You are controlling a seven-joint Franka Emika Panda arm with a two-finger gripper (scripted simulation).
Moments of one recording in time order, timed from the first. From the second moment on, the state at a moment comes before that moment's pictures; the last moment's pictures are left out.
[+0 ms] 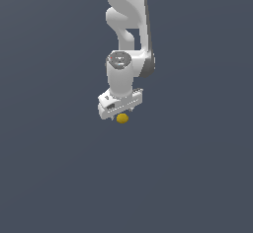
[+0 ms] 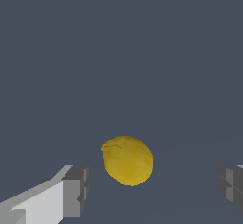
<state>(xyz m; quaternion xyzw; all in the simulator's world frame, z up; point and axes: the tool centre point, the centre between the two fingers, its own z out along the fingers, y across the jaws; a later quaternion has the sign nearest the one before) -0.050 -0.022 0.111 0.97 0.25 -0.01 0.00</state>
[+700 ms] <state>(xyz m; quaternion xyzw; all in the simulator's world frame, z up) -0.075 -0.023 0.081 0.93 0.37 0.00 0.00</state>
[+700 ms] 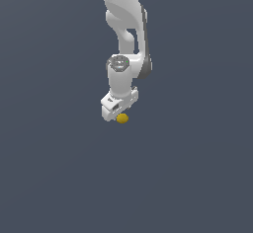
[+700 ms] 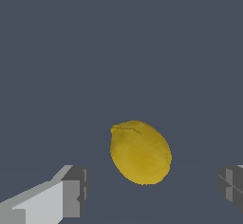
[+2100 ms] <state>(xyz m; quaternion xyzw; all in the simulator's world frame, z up) -0.077 -0.024 0.029 0.92 0.38 0.00 0.00</state>
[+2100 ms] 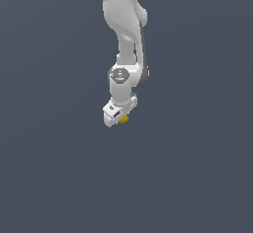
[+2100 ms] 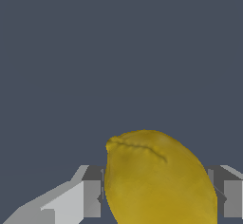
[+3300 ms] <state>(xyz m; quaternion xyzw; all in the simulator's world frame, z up) -0.079 -0.060 0.094 0.92 0.38 0.00 0.00</state>
